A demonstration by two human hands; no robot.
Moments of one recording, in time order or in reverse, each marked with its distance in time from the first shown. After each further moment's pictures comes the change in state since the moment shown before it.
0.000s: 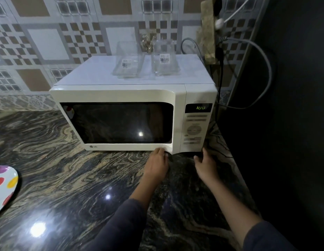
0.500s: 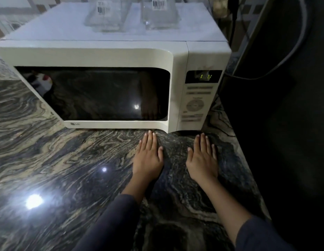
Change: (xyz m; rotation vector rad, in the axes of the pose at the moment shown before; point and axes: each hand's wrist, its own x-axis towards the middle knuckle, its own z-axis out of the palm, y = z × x) left_hand -0.024 -0.034 0.046 0.277 -0.082 -0.011; right_hand -0.018 0.035 0.027 -0.743 0.073 -0.206
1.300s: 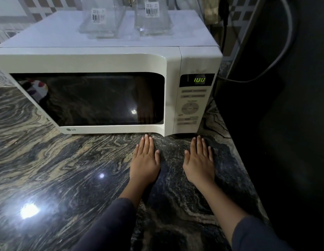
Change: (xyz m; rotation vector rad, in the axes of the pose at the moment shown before) left_hand -0.002 0.001 -0.001 0.013 0.005 0.012; right_hand 0.000 0.000 0.000 0.008 -0.006 -0.002
